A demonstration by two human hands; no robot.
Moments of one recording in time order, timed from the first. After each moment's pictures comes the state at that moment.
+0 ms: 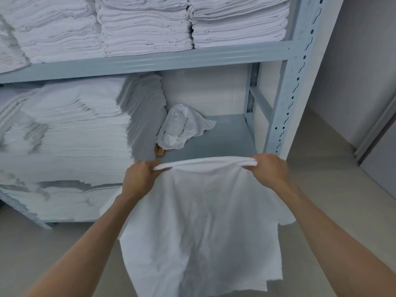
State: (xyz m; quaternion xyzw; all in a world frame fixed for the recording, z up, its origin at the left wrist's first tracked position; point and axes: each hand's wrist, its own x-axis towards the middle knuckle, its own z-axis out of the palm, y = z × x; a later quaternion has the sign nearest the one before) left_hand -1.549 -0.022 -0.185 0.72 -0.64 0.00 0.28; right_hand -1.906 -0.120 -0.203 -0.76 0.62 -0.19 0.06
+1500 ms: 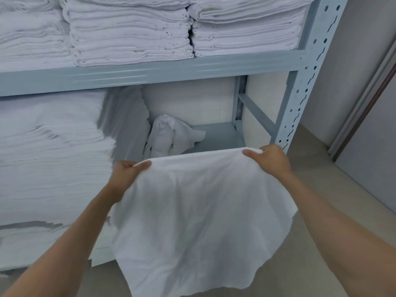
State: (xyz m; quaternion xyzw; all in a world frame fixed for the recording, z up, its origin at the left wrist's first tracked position) left_hand -1.443 -0.166 -0.166 0.71 -0.49 -0.32 0.40; right_hand -1.845 -0.235 -0.174 -0.60 0.71 -0.31 0.21
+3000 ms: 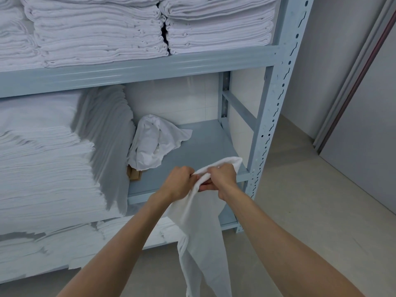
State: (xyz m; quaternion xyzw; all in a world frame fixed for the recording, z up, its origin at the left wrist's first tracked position) left_hand -1.612 -0.177 -0.182 0.60 -0.77 -0.19 0.15; right_hand -1.749 -0.181 -0.189 -0.33 0.61 -0.43 0.58
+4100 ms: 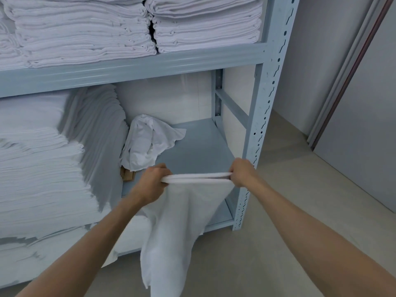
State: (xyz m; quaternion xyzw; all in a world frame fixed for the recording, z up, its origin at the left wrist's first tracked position) left_hand -1.565 -0.173 -0.187 0.55 -0.81 -0.09 0.18; right_hand -1.837 -0.197 -0.194 -0.64 0.74 -0.05 0.20
